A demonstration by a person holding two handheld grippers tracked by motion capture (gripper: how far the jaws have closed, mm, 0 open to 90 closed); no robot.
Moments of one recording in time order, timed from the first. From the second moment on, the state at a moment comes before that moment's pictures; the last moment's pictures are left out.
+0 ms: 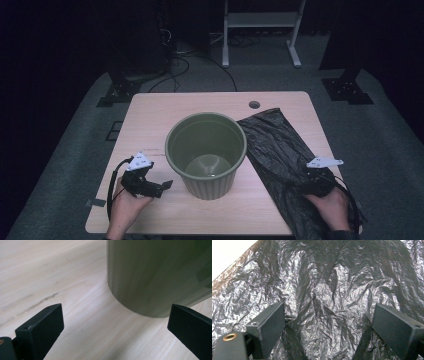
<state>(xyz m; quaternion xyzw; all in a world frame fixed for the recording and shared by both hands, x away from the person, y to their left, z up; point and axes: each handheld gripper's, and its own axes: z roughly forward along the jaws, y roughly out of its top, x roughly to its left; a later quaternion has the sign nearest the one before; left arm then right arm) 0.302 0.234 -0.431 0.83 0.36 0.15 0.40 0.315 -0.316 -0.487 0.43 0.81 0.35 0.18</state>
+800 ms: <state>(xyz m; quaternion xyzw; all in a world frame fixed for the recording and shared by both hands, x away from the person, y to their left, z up) 0.315 0.227 -0.481 0.85 0.36 0.13 0.36 0.316 -0.316 -0.485 0.43 0.81 0.36 0.18</state>
